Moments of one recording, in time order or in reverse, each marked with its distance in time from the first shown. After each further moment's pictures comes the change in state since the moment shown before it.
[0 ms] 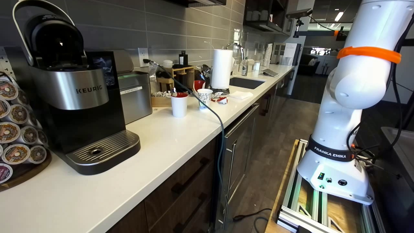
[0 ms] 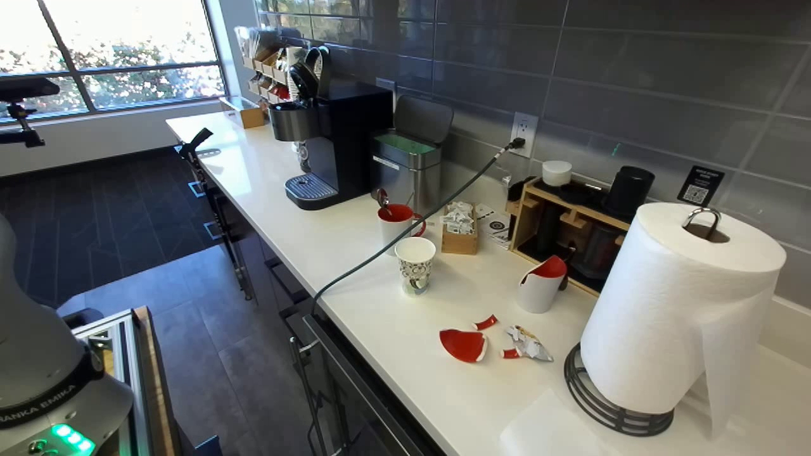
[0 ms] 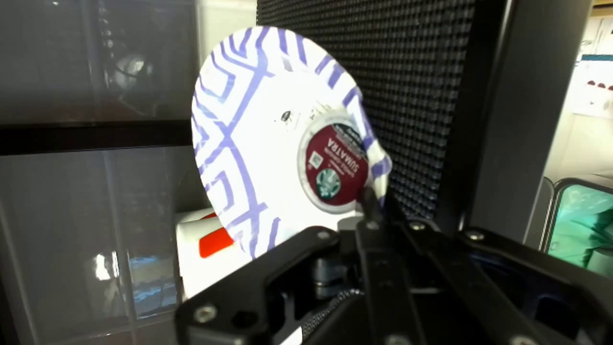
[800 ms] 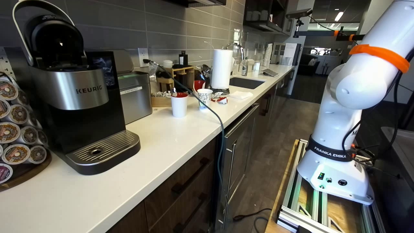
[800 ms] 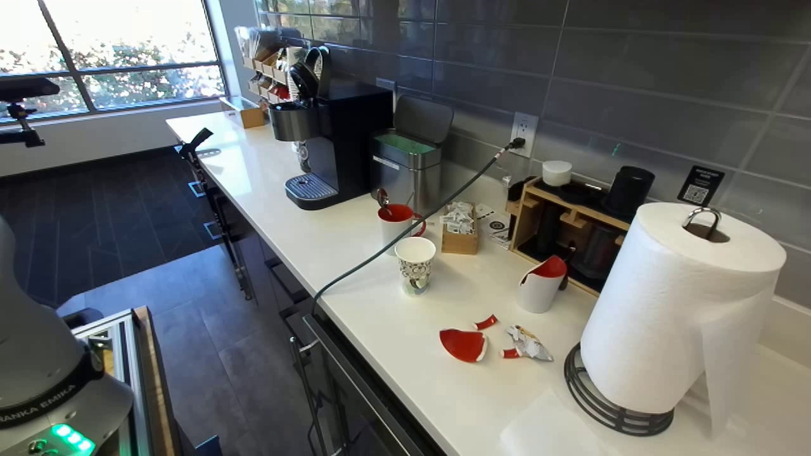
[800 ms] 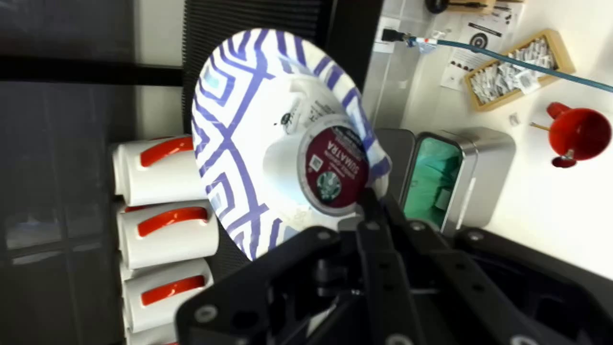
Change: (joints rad) arm 0.014 -0.306 -0.049 -0.081 0.044 -0.451 -0.165
